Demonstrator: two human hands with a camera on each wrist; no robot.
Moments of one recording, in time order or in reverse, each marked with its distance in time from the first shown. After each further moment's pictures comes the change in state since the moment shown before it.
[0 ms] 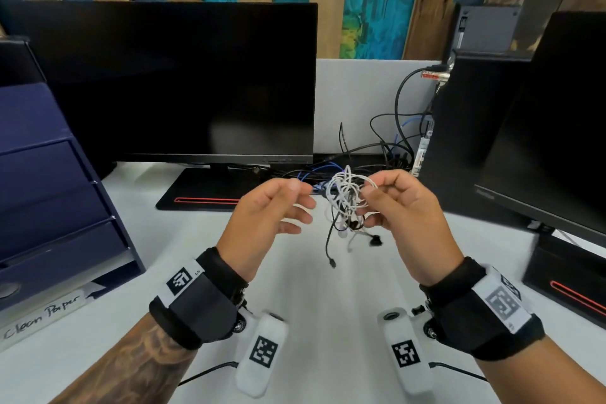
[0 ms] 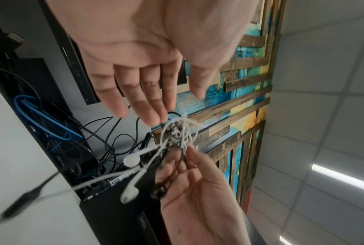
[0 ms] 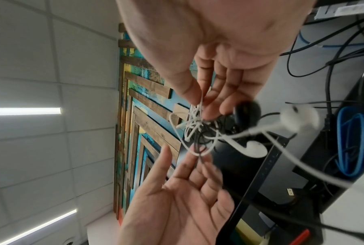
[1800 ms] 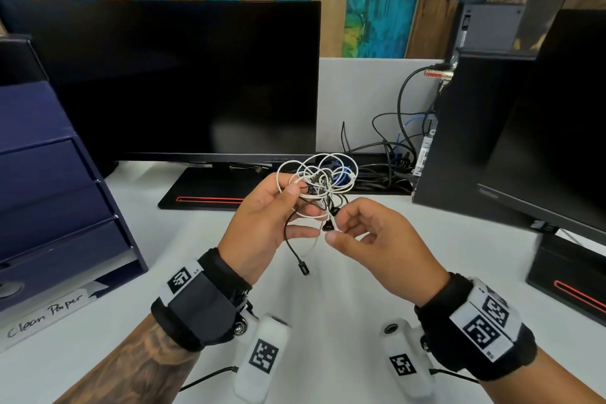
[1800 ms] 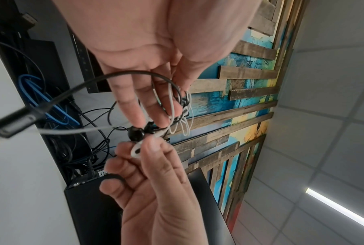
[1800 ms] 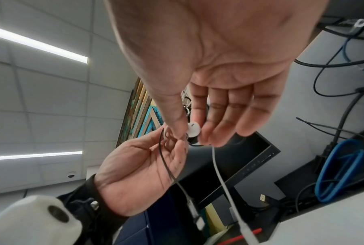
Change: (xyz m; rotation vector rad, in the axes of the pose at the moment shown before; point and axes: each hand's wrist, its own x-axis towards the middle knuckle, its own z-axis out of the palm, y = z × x) left_hand -0.003 0.004 0.002 -0.225 -0.071 -0.029; right_hand -0.015 0.024 0.009 -0.427 -0.248 -0.069
